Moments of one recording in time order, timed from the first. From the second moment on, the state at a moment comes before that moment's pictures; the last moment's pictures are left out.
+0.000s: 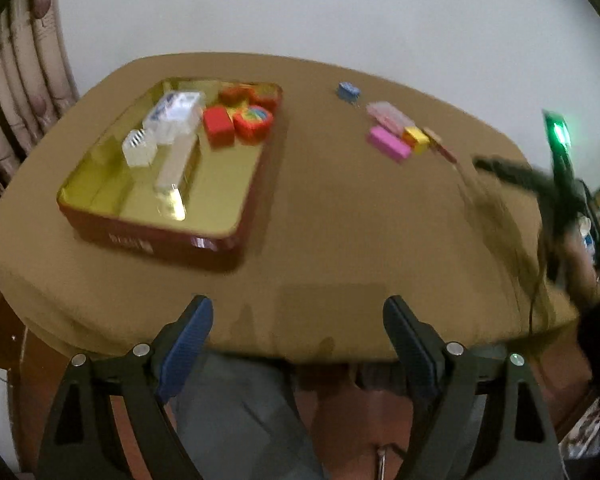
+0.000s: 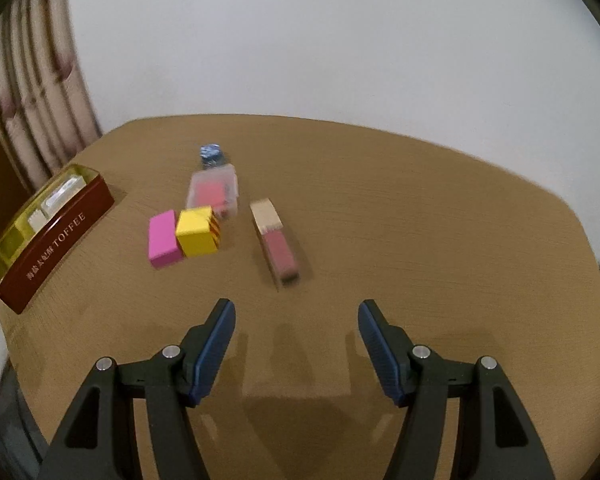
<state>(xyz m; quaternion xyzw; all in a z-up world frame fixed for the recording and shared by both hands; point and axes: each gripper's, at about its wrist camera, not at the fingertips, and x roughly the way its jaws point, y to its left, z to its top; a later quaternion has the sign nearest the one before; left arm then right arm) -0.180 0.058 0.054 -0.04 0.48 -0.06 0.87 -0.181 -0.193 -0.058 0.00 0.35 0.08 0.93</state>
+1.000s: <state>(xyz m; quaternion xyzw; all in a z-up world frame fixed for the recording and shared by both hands) -0.215 0.118 0.021 -0.11 0.53 0.01 0.84 -0.123 -0.186 -0.033 0.03 0.45 0.08 0.89</state>
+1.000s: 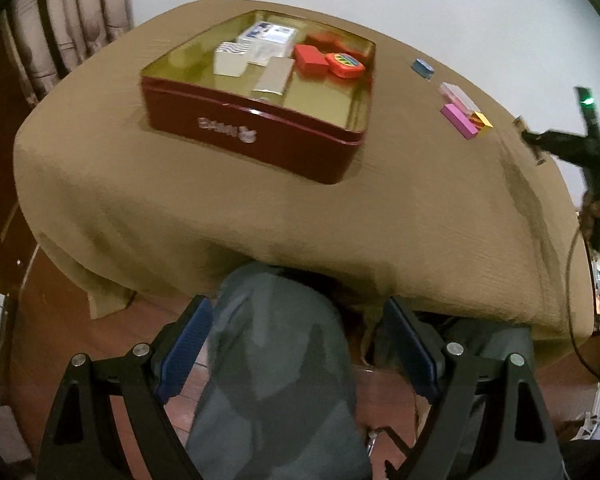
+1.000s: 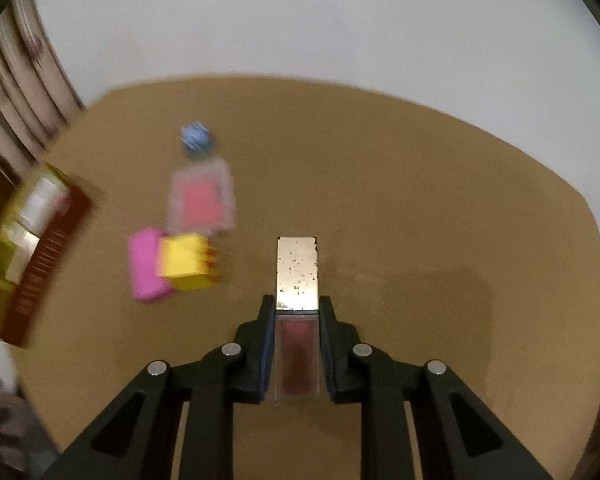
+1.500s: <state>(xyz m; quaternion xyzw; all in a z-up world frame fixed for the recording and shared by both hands) -0.236 0.159 0.031 -0.10 0.48 0.08 0.87 -0.125 0.031 0.029 0.13 0.45 0.27 0.84</state>
